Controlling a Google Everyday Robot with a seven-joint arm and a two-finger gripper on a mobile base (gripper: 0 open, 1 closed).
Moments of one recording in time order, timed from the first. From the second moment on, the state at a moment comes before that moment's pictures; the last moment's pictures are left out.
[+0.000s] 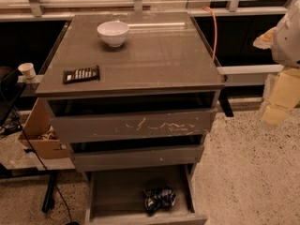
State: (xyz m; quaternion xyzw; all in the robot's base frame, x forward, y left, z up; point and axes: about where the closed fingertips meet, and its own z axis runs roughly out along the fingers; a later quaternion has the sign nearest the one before) arm 0.438 -0.217 0.976 -0.60 0.78 -0.03 0.16
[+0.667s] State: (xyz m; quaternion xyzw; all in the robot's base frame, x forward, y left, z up) arm 0.438 -0.217 0.976 -0.60 0.78 -0.03 0.16
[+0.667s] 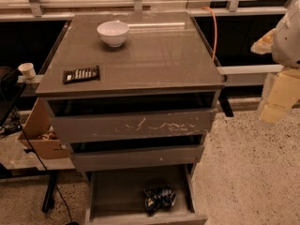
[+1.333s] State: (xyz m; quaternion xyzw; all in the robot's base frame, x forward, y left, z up) arm 0.428 -0.203 0.931 -0.59 0.79 0.00 0.18
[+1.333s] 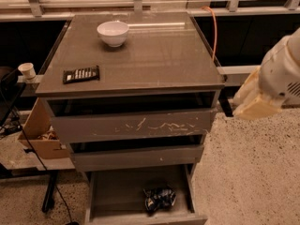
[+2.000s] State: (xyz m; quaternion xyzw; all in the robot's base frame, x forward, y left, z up) arm 0.421 -0.161 0.812 -0.57 0.79 0.05 0.21
